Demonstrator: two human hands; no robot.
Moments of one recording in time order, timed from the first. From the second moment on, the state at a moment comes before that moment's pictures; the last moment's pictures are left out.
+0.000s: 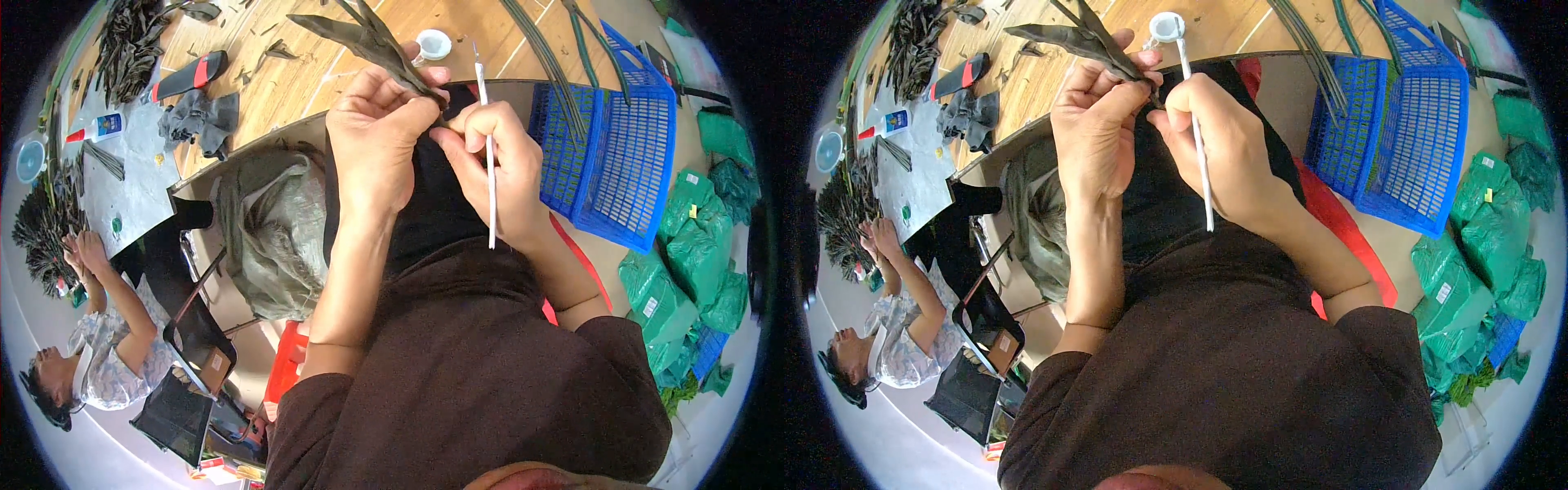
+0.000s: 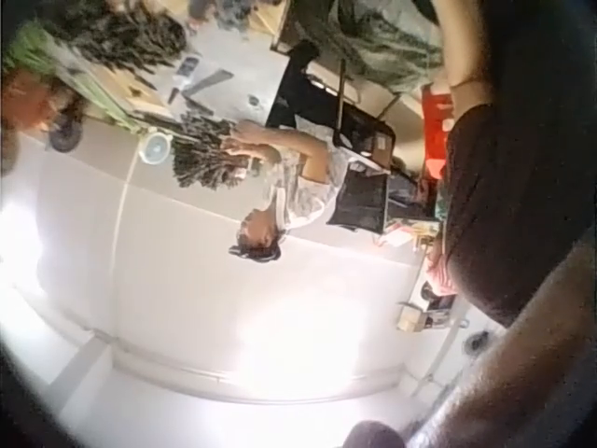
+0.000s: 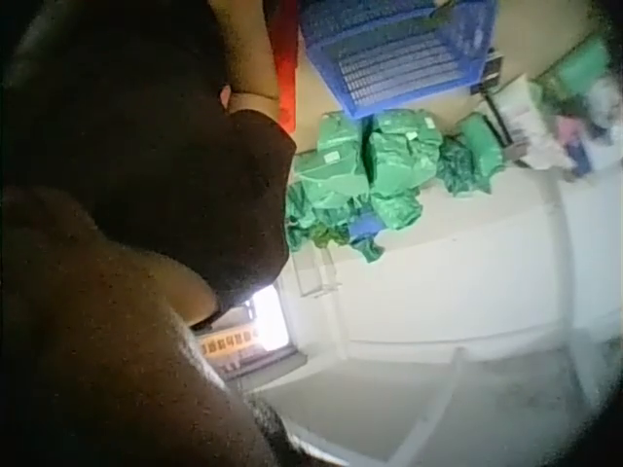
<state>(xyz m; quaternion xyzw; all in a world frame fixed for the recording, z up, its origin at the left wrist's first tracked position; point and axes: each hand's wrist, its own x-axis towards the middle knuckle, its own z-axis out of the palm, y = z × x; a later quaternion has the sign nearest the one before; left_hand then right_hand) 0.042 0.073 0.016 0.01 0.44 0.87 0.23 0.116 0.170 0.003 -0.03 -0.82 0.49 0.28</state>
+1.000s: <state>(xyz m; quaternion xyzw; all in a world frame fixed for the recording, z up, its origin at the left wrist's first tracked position) 0.018 0.053 -0.004 -0.01 0.46 0.86 0.22 0.103 0.181 0.003 -0.06 -0.68 0.70 0.23</state>
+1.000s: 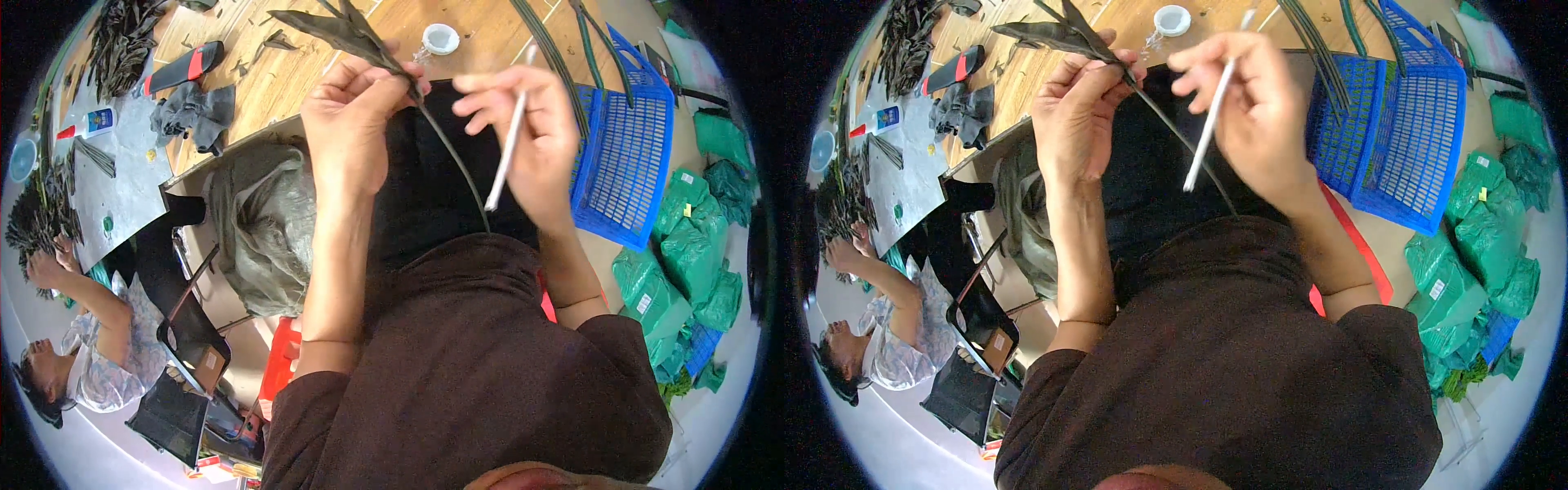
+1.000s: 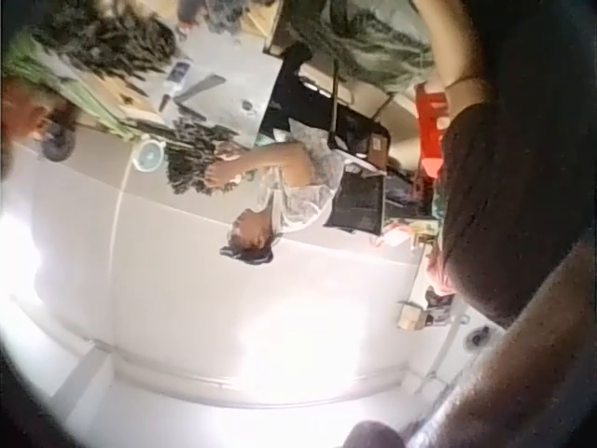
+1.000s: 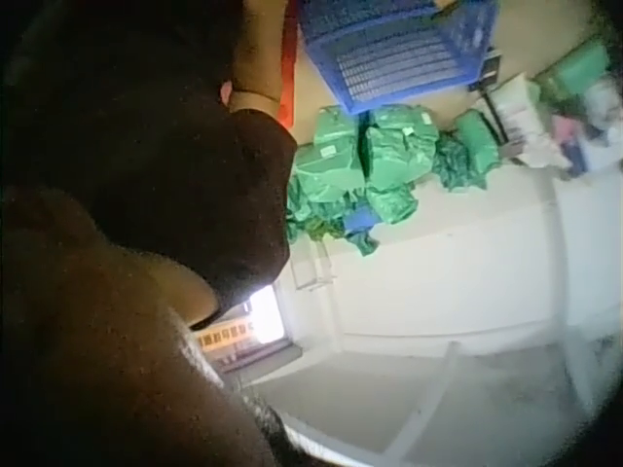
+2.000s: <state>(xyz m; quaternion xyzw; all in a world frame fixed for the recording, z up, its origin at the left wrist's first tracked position) 0.004 0.042 -0.013 -0.01 0.49 0.84 0.23 0.077 0.195 0.005 0.01 -0.68 0.70 0.20</state>
